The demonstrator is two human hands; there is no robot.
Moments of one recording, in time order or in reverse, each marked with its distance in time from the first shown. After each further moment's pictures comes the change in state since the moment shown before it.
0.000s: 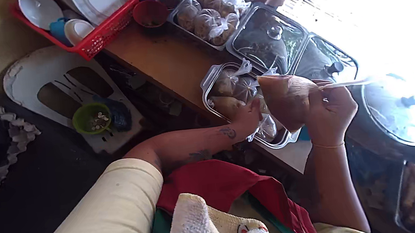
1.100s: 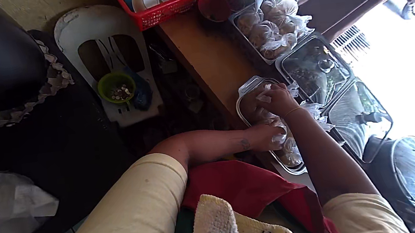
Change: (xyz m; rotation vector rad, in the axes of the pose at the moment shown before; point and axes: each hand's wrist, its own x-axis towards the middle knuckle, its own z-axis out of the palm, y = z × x) left_hand 0.005 -0.044 -0.048 0.595 -0.299 0.454; right_hand 0.073 0.025 0.181 -0.443 -1.006 -0.215
